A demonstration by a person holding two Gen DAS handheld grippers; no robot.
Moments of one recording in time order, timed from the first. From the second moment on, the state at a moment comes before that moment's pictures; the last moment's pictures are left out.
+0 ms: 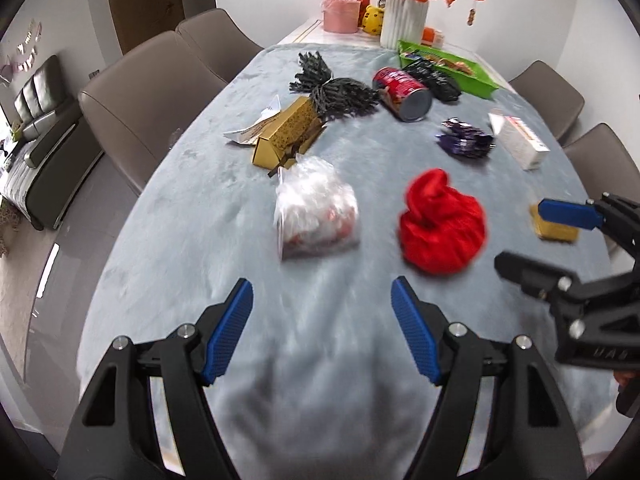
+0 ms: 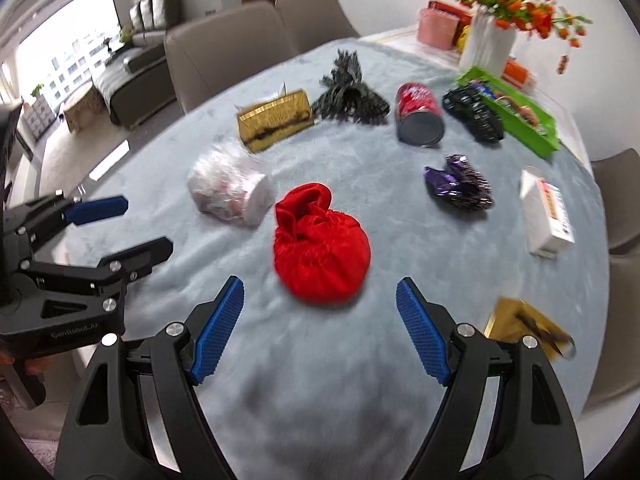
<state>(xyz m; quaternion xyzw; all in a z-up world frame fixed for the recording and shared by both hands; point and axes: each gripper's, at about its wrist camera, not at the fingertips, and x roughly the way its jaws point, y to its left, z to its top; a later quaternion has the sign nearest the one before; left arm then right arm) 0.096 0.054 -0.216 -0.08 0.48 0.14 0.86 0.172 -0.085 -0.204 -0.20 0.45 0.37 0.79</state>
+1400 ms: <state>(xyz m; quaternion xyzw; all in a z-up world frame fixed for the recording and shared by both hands) 0.116 0.039 -0.179 -0.02 0.45 -0.08 0.89 0.149 -0.118 -0.179 -0.12 0.47 0.26 0.84</state>
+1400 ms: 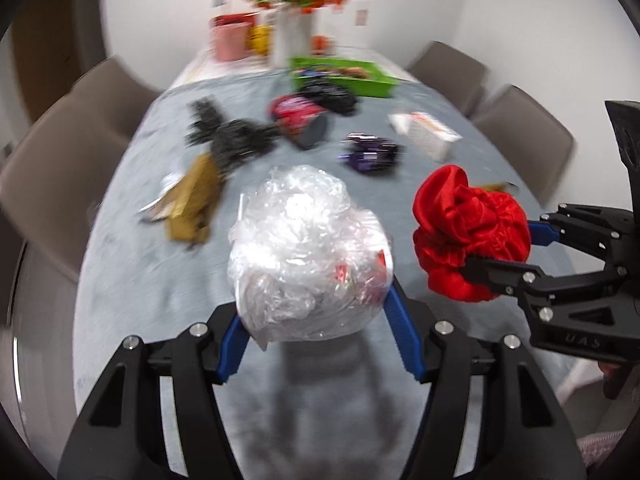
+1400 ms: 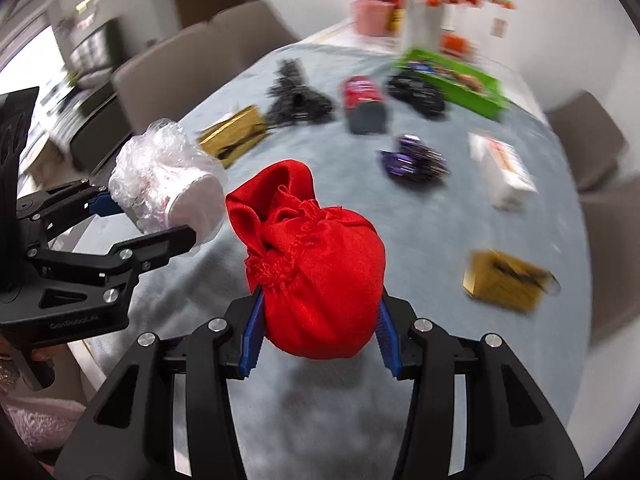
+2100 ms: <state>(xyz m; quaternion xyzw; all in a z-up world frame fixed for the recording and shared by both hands) 0.021 -0.336 -0.152 0.13 0.39 -0.41 0.81 -0.066 -0.495 -0.158 0.06 0.46 -0.09 0.88</state>
